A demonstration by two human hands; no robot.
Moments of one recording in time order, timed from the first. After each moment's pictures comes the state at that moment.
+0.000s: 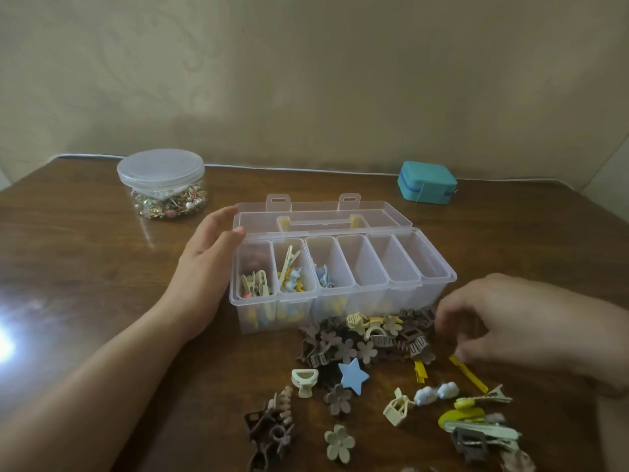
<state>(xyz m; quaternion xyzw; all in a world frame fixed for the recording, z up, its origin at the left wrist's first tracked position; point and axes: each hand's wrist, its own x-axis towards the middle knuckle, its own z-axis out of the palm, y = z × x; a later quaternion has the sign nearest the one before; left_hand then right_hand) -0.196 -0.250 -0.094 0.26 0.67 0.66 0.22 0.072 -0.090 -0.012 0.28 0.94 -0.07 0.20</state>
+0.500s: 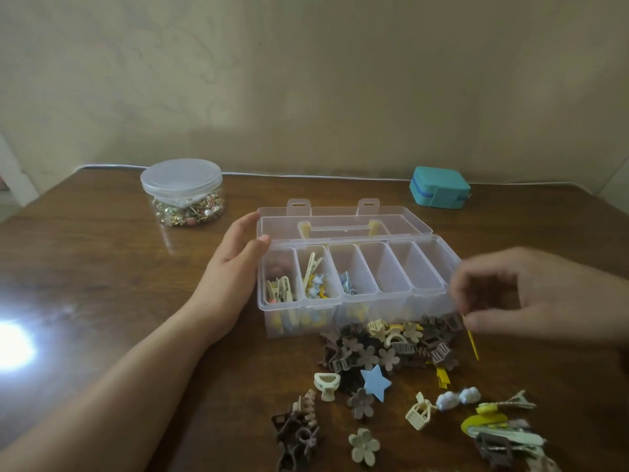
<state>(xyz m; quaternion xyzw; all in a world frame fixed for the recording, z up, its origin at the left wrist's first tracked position) -0.198 -0.250 -0.097 0.28 0.66 0.65 0.25 0.071 -0.081 0.007 0.14 0.95 -0.27 0.03</state>
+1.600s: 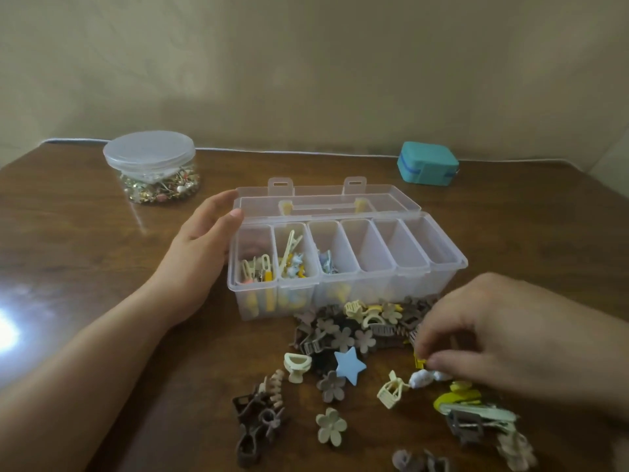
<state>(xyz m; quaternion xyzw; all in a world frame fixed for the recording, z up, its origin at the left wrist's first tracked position) -0.193 -0.249 -0.094 0.29 0.69 0.62 0.23 0.086 -0.109 -0.024 0.12 0.99 -0.10 0.05</state>
